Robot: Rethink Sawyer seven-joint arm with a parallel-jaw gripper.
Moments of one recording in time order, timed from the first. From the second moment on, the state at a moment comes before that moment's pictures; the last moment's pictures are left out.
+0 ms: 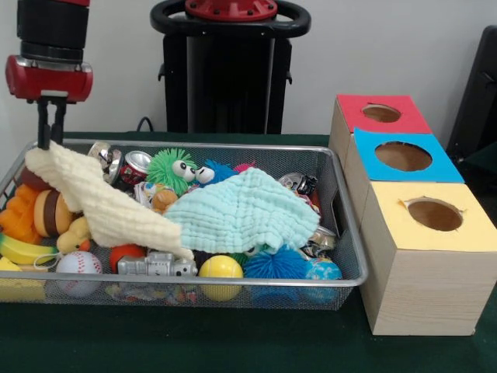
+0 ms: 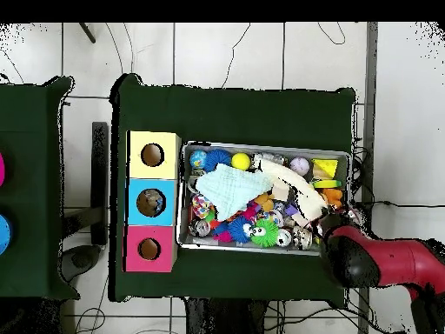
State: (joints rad) arm -1.08 -0.80 0.56 1.88 -0.91 0.35 1.24
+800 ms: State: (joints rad) arm -1.10 -0.75 0.63 1.88 -0.92 0.36 1.24
